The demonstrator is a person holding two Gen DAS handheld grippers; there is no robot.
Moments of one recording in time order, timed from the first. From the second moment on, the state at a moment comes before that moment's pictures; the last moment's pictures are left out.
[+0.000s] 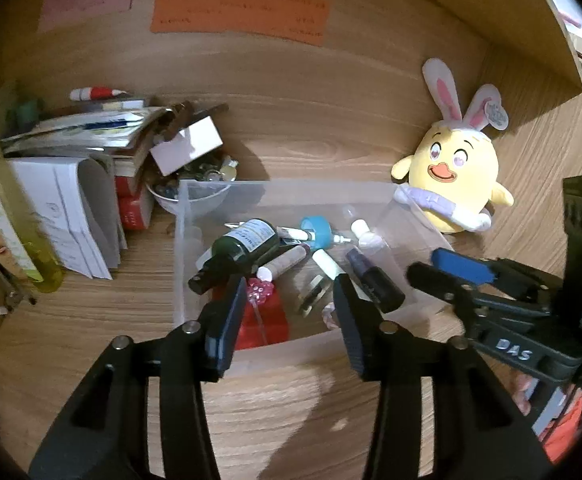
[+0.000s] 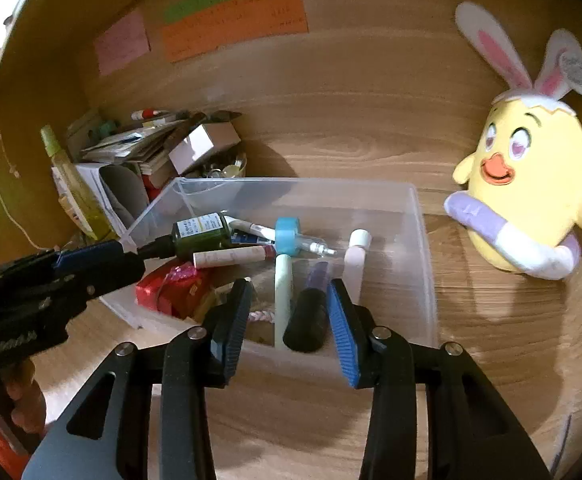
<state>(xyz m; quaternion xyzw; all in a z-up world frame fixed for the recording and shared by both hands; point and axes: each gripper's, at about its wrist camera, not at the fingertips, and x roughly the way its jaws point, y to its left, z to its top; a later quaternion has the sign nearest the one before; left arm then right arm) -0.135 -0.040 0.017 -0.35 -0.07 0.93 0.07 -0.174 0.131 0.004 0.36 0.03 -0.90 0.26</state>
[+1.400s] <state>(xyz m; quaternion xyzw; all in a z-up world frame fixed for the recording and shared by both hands) -0.080 -0.034 -0.006 -0.34 -0.05 0.94 0.05 -0.114 0.158 -0.002 0.32 0.04 -0.91 0.24</state>
